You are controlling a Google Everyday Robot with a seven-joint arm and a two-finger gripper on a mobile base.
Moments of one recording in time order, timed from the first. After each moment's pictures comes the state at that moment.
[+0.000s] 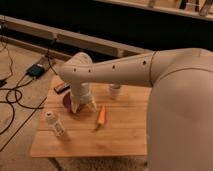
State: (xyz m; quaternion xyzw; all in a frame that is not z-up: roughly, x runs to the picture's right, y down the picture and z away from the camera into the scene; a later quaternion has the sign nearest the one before) arm -0.103 0.104 0.703 -0.26 0.24 0.64 0.68
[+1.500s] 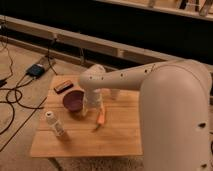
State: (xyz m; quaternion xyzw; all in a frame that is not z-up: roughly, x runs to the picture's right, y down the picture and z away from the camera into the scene) arm -0.062 0.146 0.805 -0.29 0.24 0.66 0.65
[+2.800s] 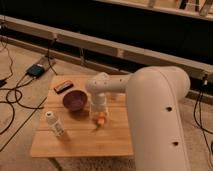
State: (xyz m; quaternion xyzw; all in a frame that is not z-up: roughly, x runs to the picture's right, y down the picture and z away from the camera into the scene) arm -0.035 0.180 0.868 -0.30 0.29 0.66 0.62
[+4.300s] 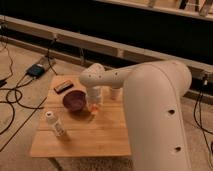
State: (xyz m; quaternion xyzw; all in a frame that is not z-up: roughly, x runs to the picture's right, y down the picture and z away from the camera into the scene) arm -0.063 0.107 0.836 -0.25 0.25 0.67 0.66
